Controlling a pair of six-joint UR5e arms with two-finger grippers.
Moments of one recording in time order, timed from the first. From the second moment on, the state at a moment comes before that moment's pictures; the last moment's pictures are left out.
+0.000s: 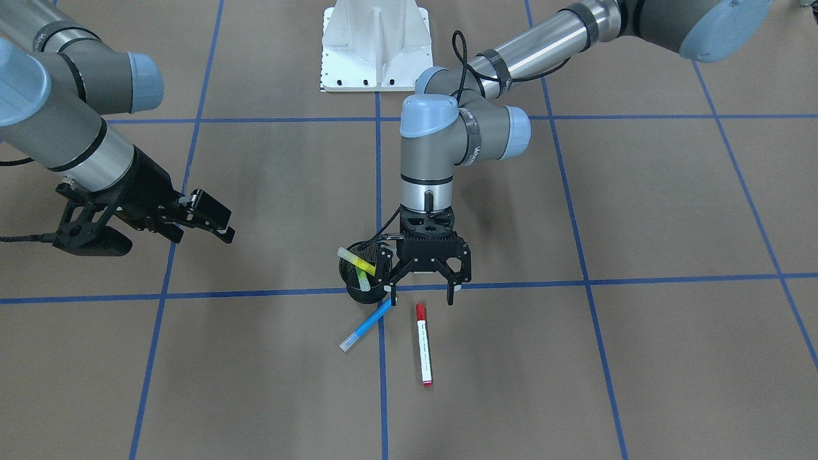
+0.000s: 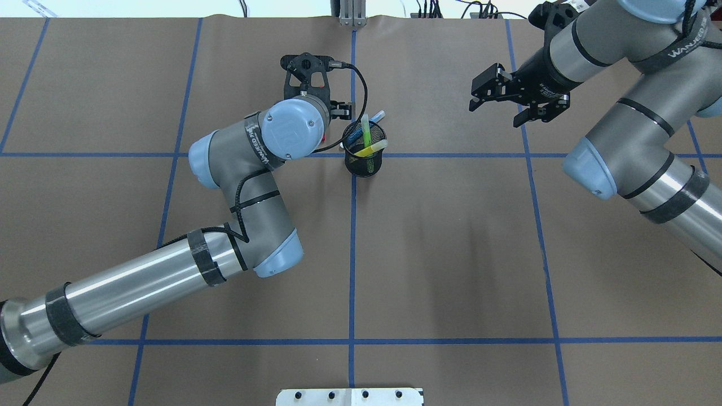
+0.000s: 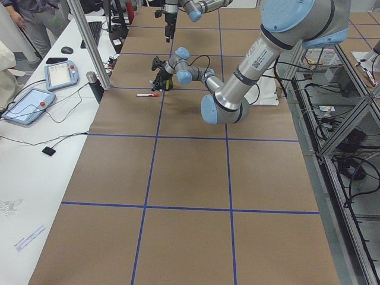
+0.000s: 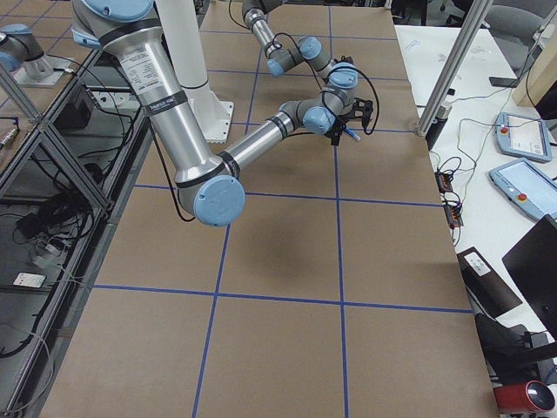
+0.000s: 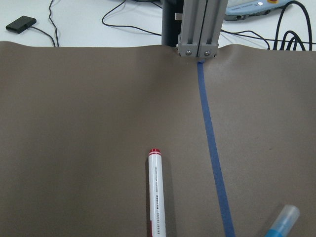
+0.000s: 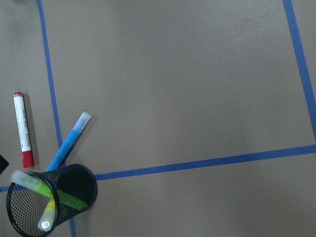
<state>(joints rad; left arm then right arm) -0.60 -2.42 -1.32 -2.01 -1.34 -1.11 0.96 -1.10 1.69 -1.23 2.28 1.20</state>
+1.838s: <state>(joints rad) -1.31 -2.19 -1.74 -1.11 -2.21 -0.24 0.73 -0.79 1.28 -0.78 1.88 1.04</state>
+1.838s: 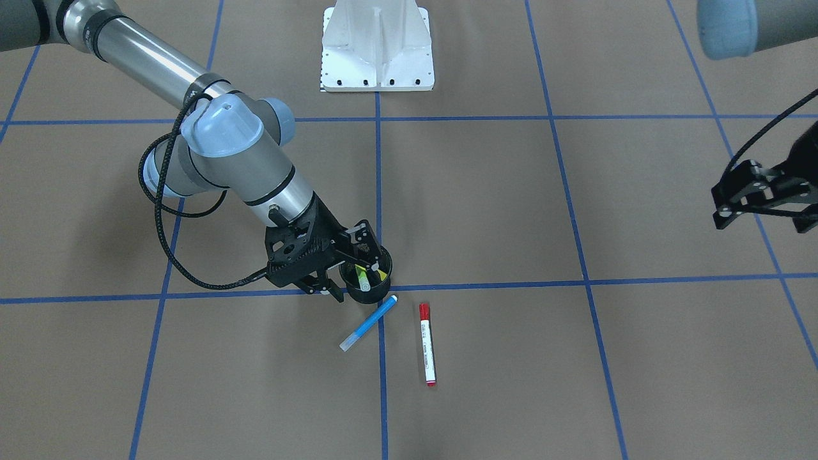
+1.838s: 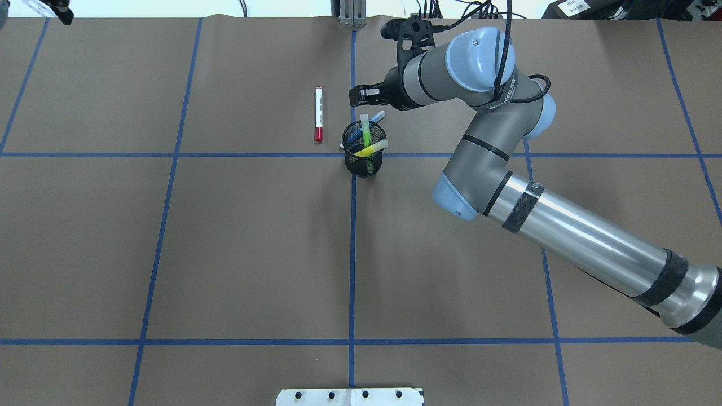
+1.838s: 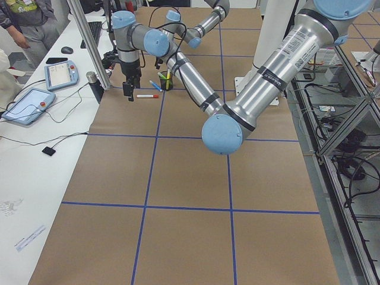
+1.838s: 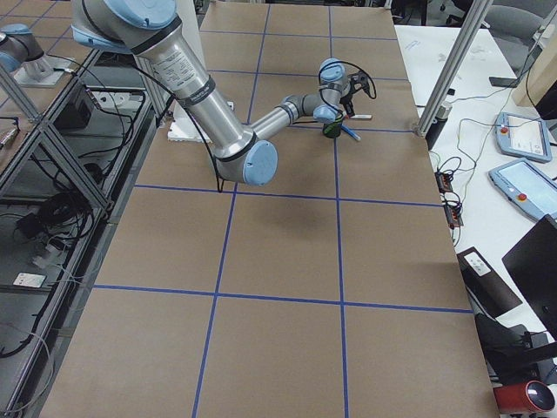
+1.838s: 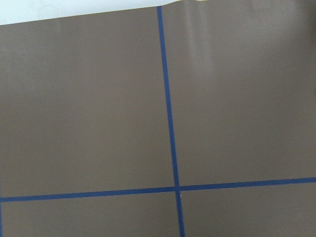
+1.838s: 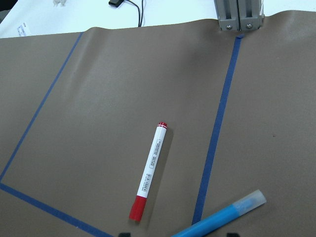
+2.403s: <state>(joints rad) -1.47 -2.10 -1.61 -1.11 -2.24 0.10 0.73 -0.77 1.24 -0.79 1.87 1.05</state>
